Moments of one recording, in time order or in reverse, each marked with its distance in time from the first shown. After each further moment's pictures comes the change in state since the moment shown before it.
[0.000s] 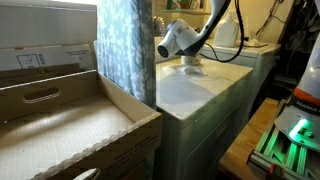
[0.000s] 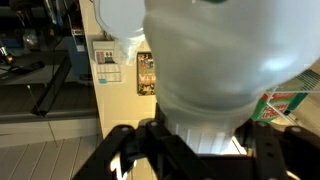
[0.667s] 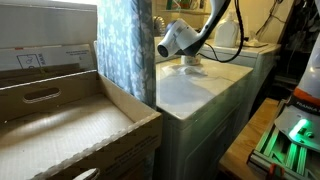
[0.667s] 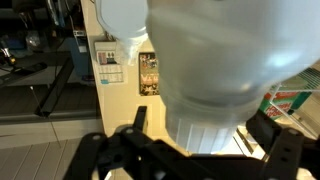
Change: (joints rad) arm -0.001 -0.005 0.000 0.004 0.006 -0.002 0.005
